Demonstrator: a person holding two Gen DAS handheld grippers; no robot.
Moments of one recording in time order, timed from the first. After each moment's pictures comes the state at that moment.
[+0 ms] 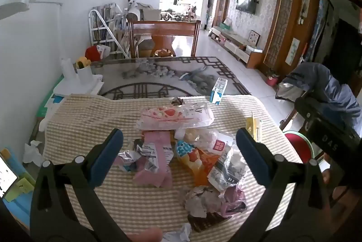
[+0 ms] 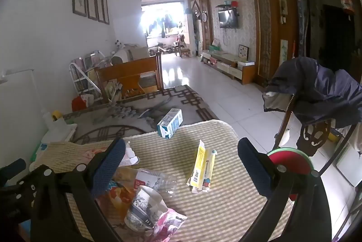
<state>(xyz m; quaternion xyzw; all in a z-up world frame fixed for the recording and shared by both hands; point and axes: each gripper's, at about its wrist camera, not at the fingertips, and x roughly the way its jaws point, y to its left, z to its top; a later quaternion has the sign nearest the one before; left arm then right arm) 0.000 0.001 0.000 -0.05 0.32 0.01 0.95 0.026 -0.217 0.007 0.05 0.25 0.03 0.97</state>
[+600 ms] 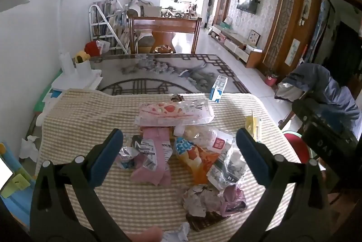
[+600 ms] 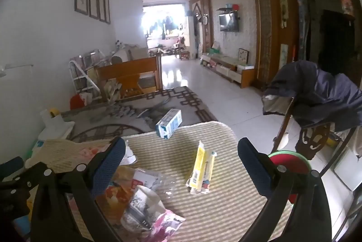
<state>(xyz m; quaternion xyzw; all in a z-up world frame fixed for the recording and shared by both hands) 0.000 -0.002 -0.007 -0.06 0.33 0.01 0.94 0.028 -0.210 0.001 0.03 0.25 0.03 0.97</state>
